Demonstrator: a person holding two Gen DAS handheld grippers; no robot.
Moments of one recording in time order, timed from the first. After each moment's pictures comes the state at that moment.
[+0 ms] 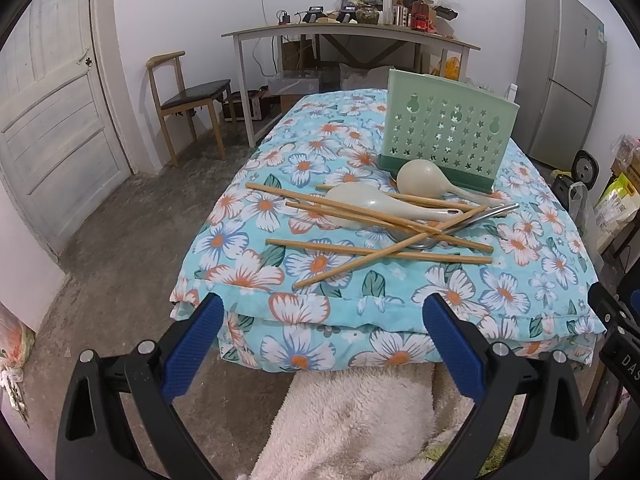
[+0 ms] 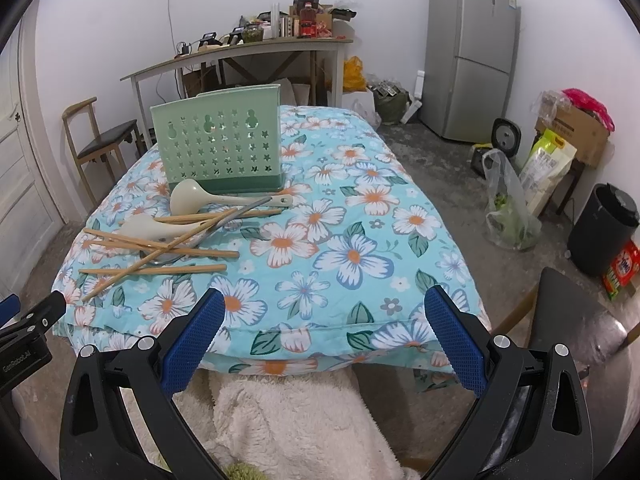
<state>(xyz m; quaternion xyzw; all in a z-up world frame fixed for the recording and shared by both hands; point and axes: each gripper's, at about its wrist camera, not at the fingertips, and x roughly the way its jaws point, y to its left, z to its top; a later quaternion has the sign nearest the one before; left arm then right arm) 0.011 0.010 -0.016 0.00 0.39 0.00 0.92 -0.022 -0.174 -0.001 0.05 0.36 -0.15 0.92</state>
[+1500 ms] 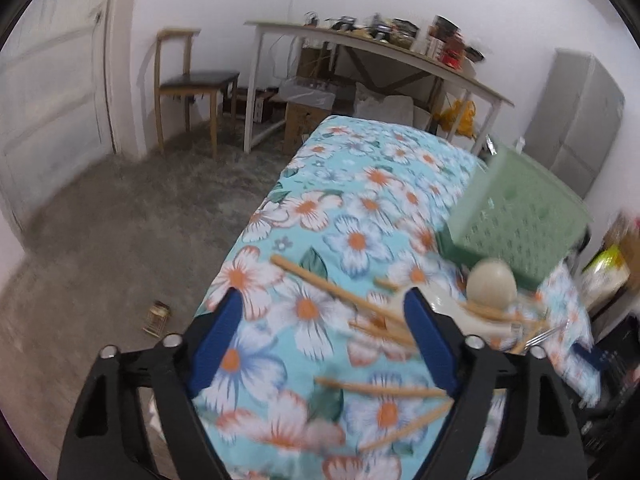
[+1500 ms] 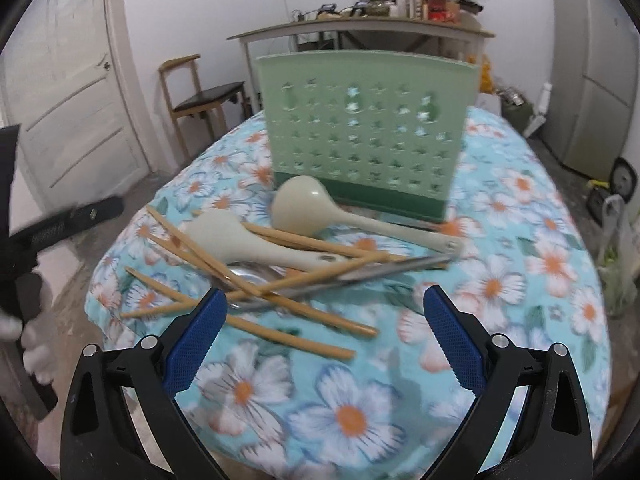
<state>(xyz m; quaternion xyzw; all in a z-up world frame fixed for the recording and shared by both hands) 0.149 0.103 -0.032 -0.12 0.37 -0.02 0.92 0.108 -0.124 -0.038 0.02 0.40 0.08 0.92</state>
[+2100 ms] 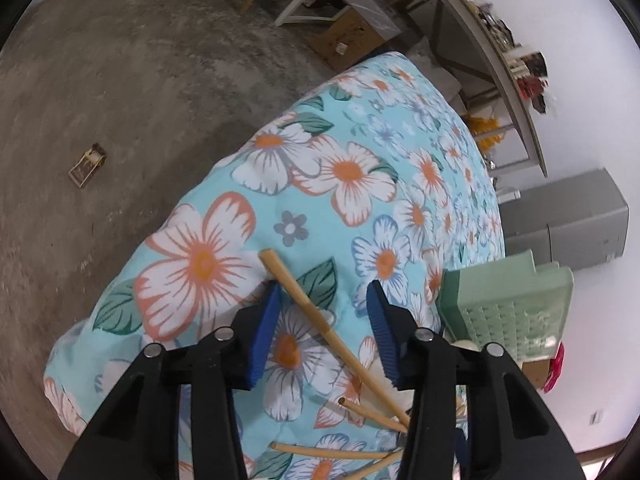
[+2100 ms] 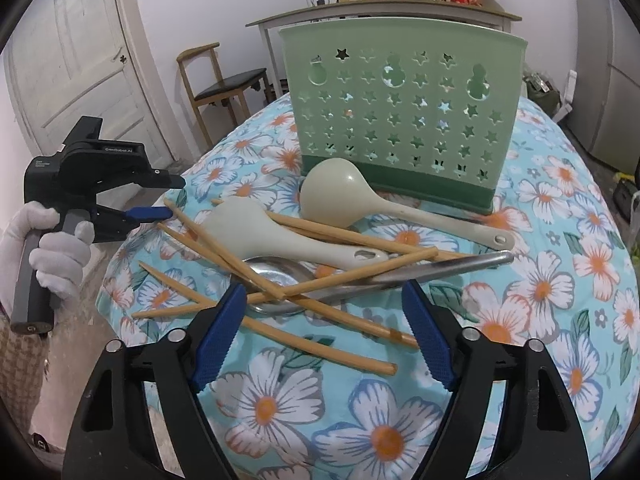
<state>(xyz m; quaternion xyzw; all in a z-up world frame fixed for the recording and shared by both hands) 0.230 0.150 -0.095 -0.39 0.51 -0.03 0.77 0.120 -0.115 -0.054 0.03 0.41 0.12 0.90</state>
